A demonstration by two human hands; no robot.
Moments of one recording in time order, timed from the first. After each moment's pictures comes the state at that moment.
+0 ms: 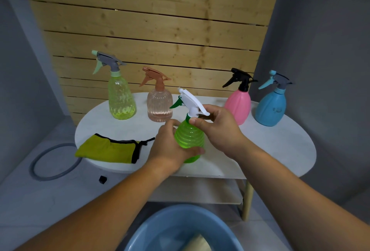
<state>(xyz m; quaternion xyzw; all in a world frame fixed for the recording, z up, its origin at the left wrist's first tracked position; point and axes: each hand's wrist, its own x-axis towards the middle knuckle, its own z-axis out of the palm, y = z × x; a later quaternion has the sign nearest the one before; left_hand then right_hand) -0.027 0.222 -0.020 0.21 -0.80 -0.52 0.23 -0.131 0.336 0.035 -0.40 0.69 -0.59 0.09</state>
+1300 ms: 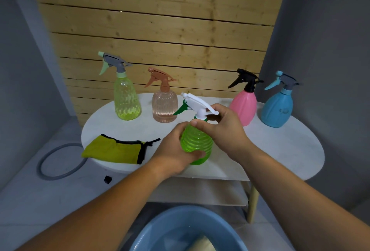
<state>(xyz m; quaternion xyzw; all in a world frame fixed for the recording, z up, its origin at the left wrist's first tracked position) -0.020 0.214 -0.023 0.16 -0.81 -0.53 0.19 -0.128 0.335 0.031 -0.36 0.70 -0.61 0.09</state>
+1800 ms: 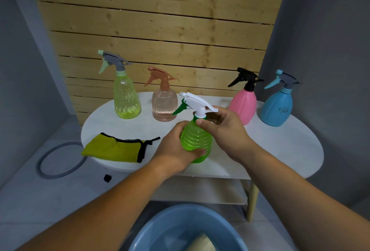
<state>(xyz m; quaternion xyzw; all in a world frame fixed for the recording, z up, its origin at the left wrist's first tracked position) -0.022 0.217 -0.024 0.18 -0.82 -0.51 0.20 -0.128 0.335 0.026 -0.35 0.65 -0.66 0.15</state>
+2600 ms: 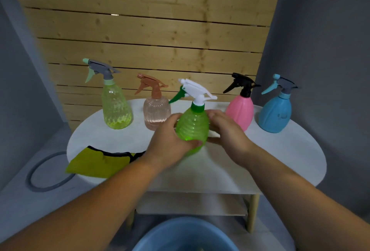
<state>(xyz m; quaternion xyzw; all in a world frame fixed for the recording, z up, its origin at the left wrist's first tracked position) -0.060 0.198 0.002 0.17 -0.81 -0.50 0.24 -0.164 0.339 0.034 -0.28 0.67 -0.63 0.25</state>
